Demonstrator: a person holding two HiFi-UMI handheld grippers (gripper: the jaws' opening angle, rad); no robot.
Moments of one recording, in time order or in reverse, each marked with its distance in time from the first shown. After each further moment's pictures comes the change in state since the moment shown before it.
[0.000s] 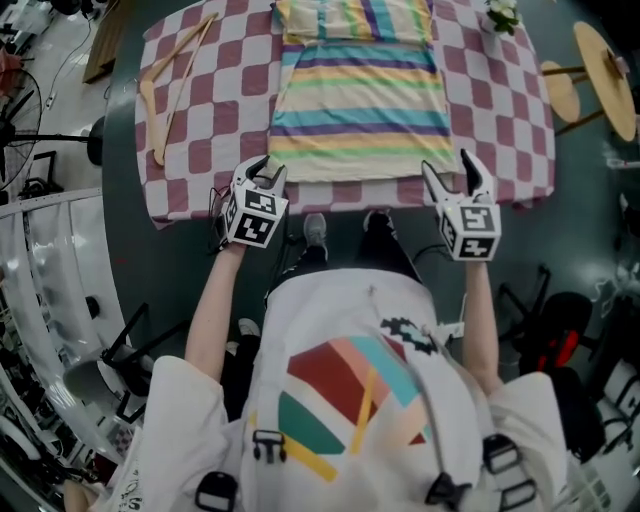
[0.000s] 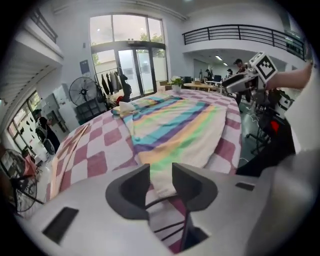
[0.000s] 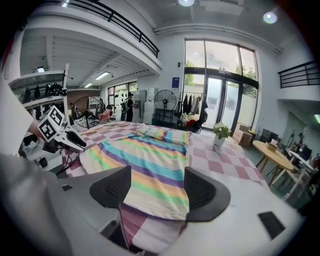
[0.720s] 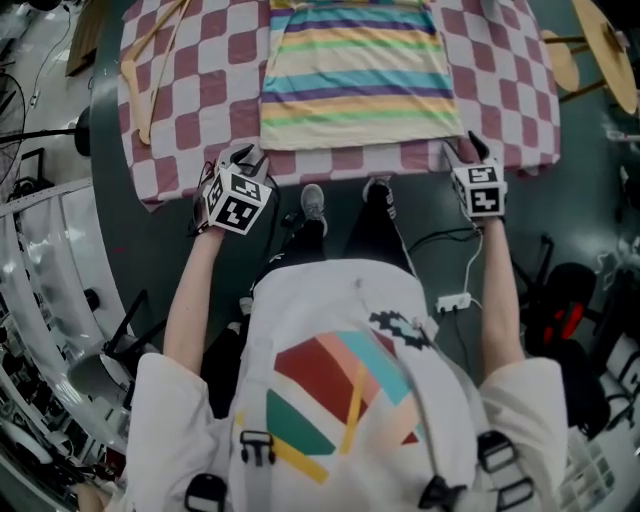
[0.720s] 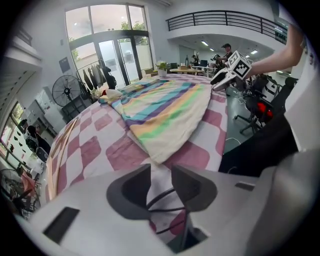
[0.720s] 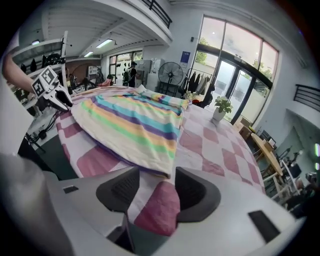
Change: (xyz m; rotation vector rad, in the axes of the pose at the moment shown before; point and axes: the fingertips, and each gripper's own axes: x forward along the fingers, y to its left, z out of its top) left arm -0.003 -0.007 -0.058 0.159 0.138 -0.086; right arm 0.020 -0.047 -0.120 -0.139 0.316 -0.043
